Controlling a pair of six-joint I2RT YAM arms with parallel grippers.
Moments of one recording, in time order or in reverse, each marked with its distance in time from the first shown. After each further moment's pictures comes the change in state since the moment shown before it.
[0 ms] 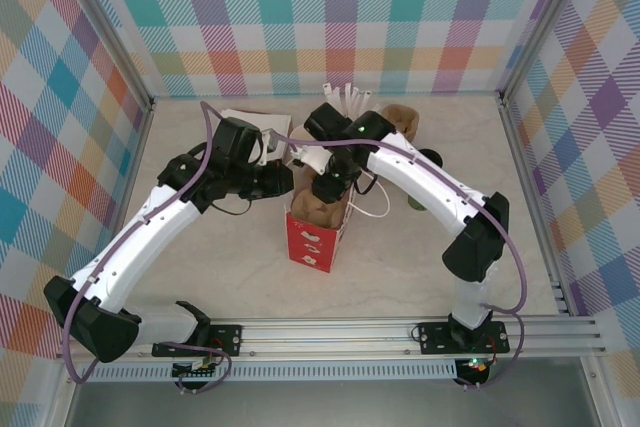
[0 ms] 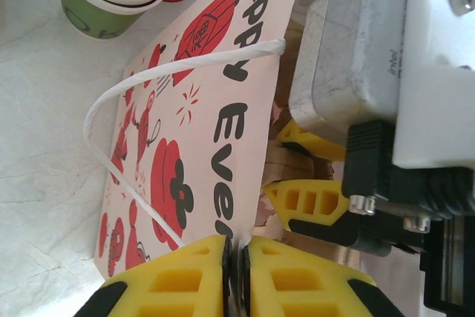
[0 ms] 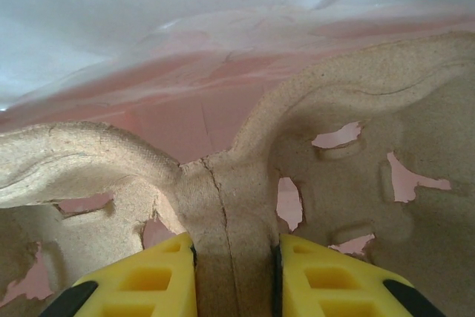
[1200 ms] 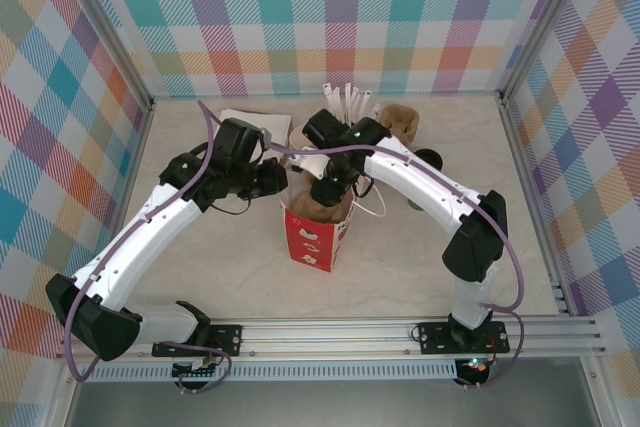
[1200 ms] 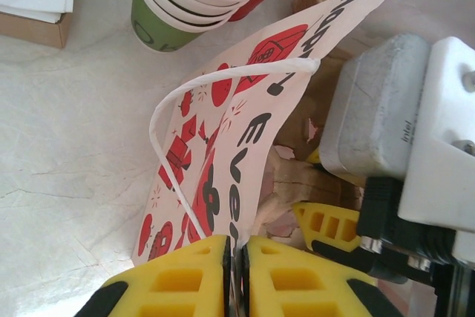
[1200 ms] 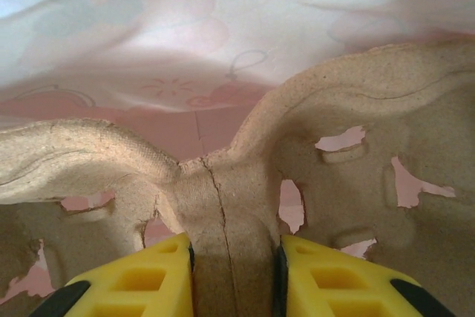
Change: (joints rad) left arm 0.000 0.008 0.005 -0.031 -0.140 -0.044; right arm 0.000 -0.008 -0.080 0.076 0.018 -0.059
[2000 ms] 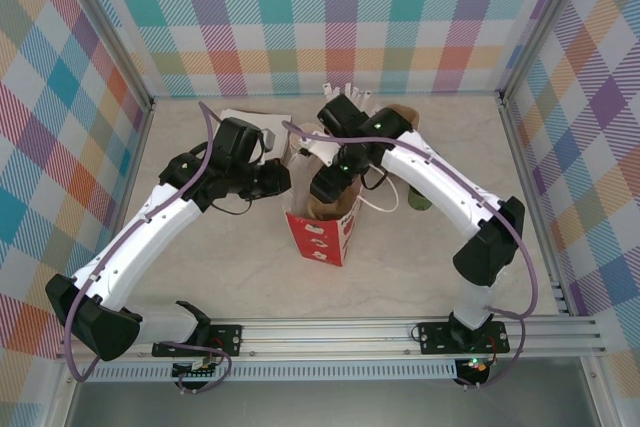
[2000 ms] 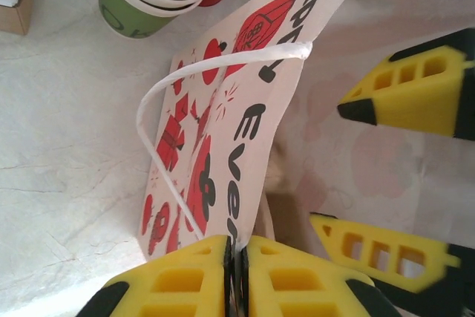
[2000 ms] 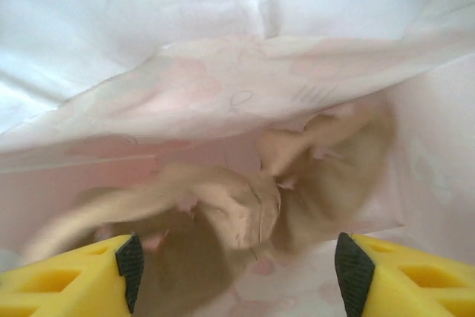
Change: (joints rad) left arm 0.000 0.000 0.001 0.010 0.082 -0.002; right arm -0.054 -0.072 0.034 0.002 -0.081 0.062
